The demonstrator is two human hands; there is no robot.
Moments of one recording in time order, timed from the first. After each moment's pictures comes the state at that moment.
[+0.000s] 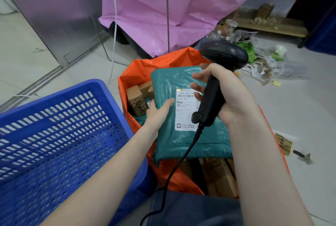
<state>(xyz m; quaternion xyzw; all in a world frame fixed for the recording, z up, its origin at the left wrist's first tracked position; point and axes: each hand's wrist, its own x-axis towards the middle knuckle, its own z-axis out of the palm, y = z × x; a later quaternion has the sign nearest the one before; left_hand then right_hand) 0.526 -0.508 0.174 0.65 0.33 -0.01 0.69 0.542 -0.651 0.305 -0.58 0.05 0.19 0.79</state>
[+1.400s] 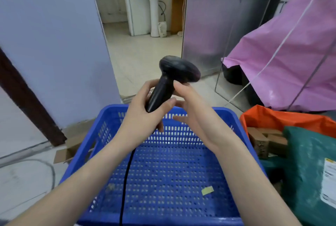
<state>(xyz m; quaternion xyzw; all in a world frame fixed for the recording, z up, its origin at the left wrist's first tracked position) 0.188 -0.294 0.361 0.72 0.26 0.40 0.51 0.305 -0.359 0.368 -0.56 -0.43 0.42 0.57</state>
